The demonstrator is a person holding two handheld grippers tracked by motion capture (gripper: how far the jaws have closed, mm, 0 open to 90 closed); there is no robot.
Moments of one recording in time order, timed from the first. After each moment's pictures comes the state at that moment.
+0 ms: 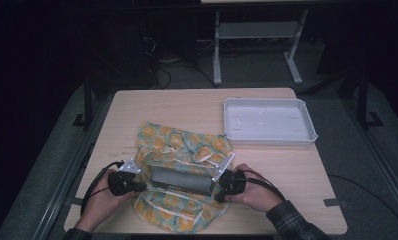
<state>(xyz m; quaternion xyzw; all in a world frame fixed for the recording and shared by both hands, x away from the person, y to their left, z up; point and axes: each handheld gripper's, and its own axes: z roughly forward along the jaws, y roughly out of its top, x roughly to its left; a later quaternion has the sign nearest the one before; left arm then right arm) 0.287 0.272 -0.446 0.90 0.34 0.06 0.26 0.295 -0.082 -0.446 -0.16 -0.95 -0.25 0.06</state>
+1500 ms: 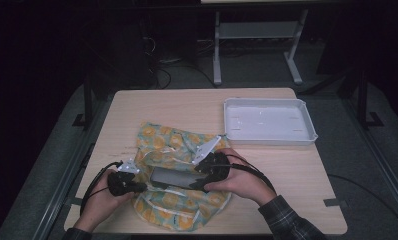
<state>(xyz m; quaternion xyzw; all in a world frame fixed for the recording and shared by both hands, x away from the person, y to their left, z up) 0.287 0.275 -0.448 0.90 0.35 0.05 0.27 0.307 -0.032 -0.386 -0.13 -0.93 -0.34 -0.02</state>
